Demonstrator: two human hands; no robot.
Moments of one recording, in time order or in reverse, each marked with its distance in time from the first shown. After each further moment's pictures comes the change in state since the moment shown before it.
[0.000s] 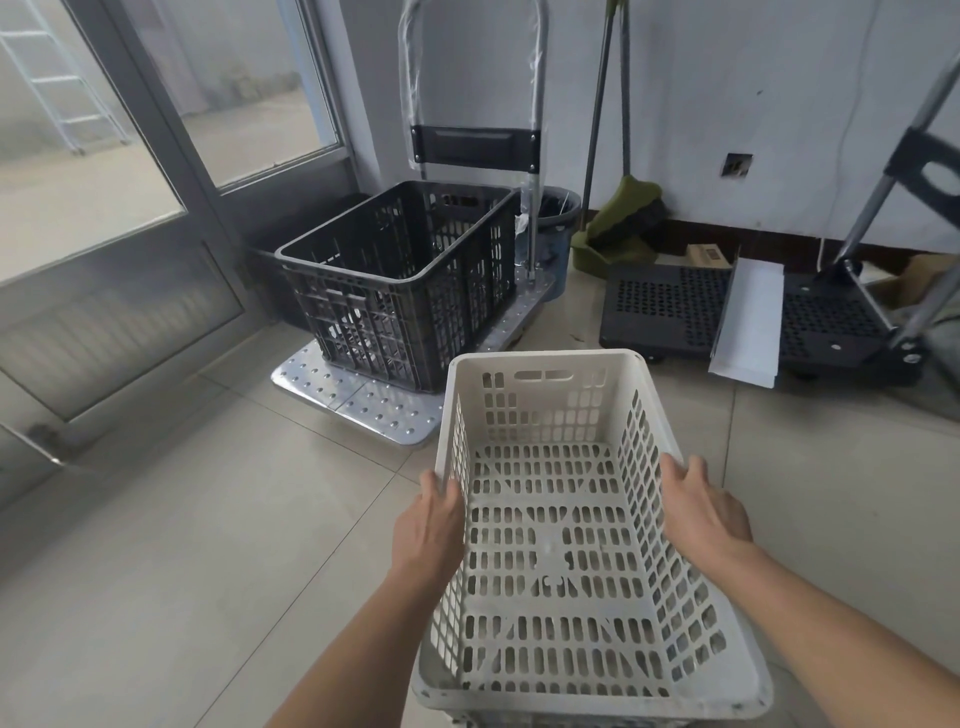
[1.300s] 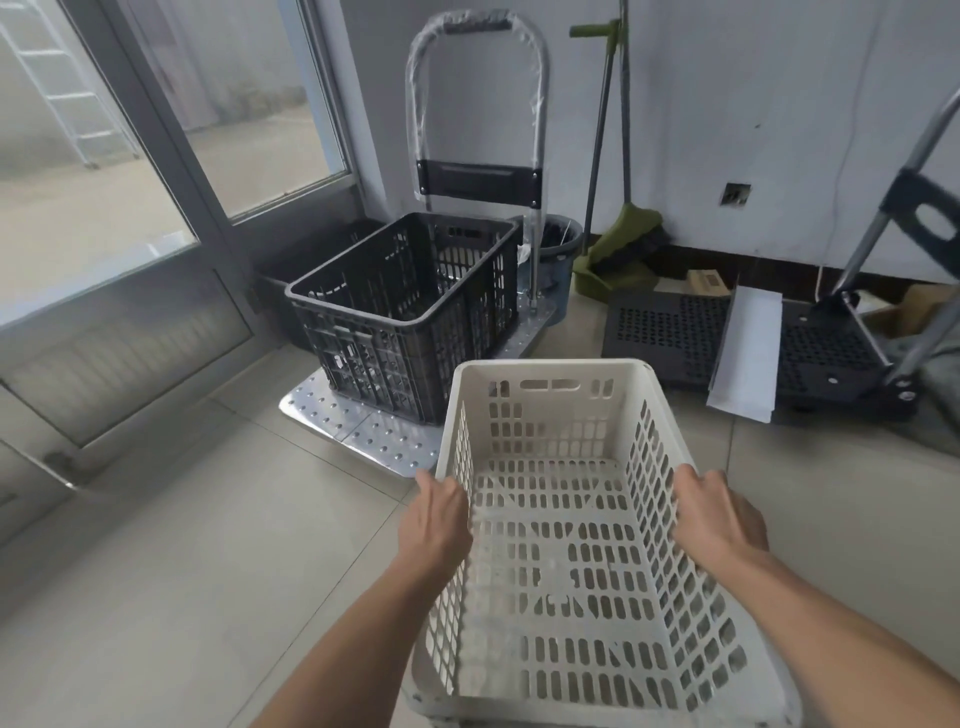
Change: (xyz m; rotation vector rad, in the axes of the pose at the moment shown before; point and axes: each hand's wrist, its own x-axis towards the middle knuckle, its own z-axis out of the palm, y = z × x) left_hand 0.022 0.027 -0.085 -0.118 -0.048 -0.131; right_hand 0.005 -0.007 -0.084 -0.072 0.002 -0.005
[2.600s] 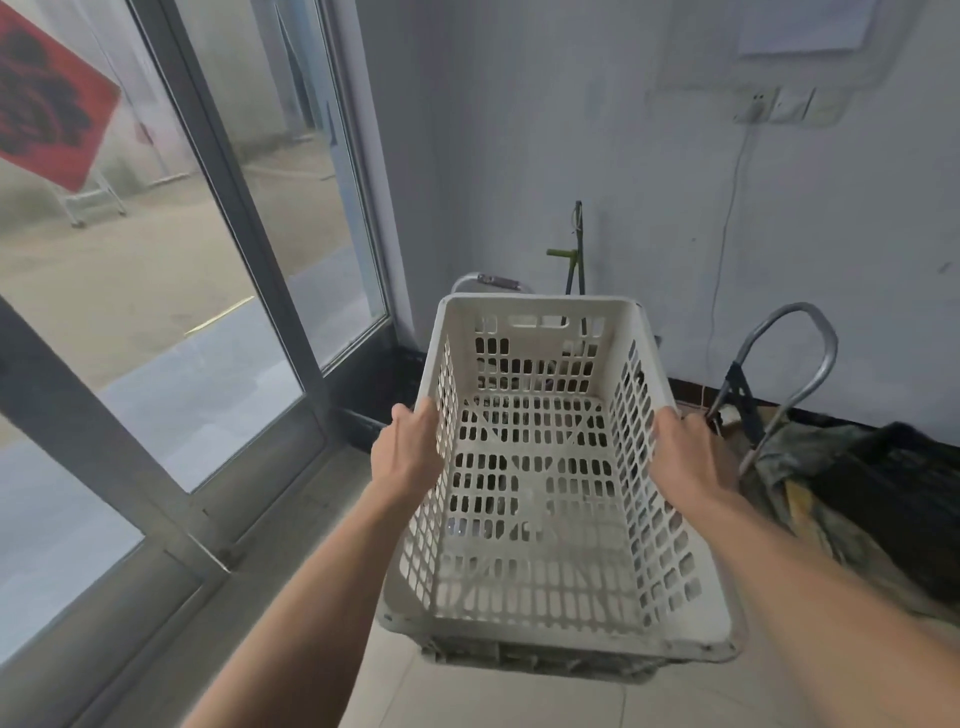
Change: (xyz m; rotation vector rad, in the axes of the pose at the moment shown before) left_hand -0.172 -0.022 -0.717 -0.065 0.213 0.125; right_hand -0.242 -0.139 -0.688 0.134 0.213 0.137
